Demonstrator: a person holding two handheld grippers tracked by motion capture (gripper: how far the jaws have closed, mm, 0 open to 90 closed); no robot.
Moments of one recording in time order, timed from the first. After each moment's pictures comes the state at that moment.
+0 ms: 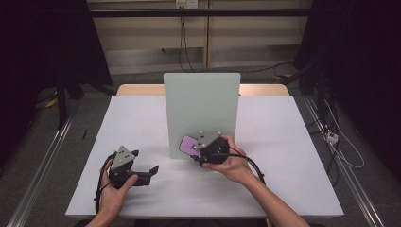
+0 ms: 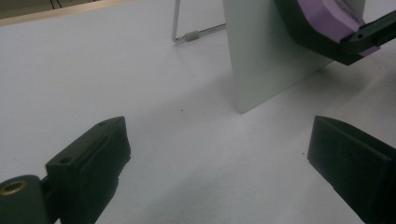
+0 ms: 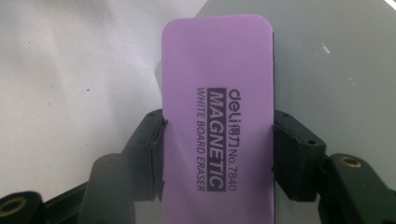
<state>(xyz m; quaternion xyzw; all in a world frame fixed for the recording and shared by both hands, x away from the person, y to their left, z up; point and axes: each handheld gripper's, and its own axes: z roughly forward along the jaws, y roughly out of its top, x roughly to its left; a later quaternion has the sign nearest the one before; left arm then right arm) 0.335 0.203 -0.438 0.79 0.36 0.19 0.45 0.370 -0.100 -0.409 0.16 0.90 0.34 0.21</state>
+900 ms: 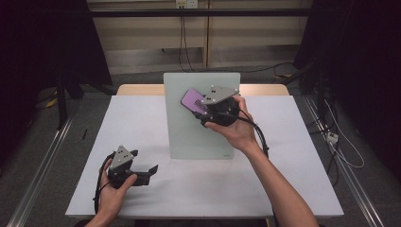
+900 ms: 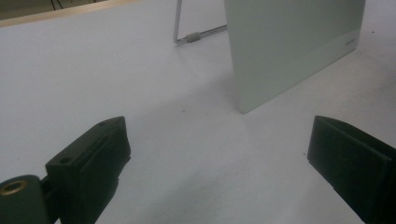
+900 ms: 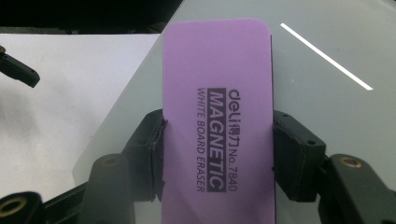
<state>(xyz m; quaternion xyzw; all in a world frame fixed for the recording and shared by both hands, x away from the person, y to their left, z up) 0.334 0.204 -0.438 0.79 0.36 0.19 0.46 0.408 -0.117 -0.298 0.21 0.83 0.41 0.30</state>
